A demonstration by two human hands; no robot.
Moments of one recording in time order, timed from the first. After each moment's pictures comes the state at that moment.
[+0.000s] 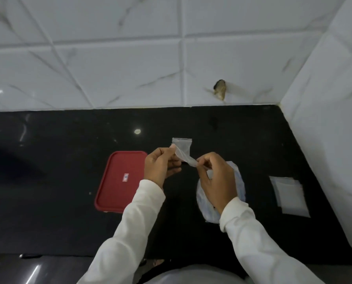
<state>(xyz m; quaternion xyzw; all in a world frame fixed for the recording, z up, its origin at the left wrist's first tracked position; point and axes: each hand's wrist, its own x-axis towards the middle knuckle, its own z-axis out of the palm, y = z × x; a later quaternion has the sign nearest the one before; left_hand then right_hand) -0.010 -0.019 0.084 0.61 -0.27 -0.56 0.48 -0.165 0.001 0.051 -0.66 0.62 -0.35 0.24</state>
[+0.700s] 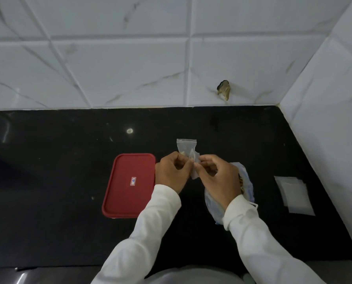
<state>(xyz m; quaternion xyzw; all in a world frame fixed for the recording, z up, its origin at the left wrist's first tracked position) 0.005 -0.027 0.052 0.65 -0.53 -0.41 0.36 -0.136 -0.008 0.059 -0.59 0.64 -0.36 0.33</state>
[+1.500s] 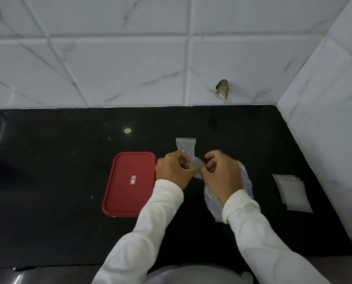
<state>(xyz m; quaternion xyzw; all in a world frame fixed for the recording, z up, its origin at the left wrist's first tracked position) 0.003 -0.031 0.054 0.67 -0.59 -0.35 0.28 -0.137 -0.019 0.061 -0.60 0.72 -0.23 0.25</state>
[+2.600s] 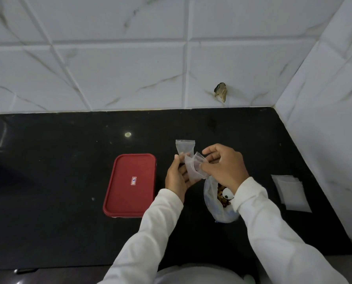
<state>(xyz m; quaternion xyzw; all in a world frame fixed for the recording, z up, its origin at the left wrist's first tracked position) -0.012 -0.020 0.029 0.50 -0.17 -0.71 0.46 -0.149 -0.022 0.099 -0.58 0.67 -0.27 0.37</state>
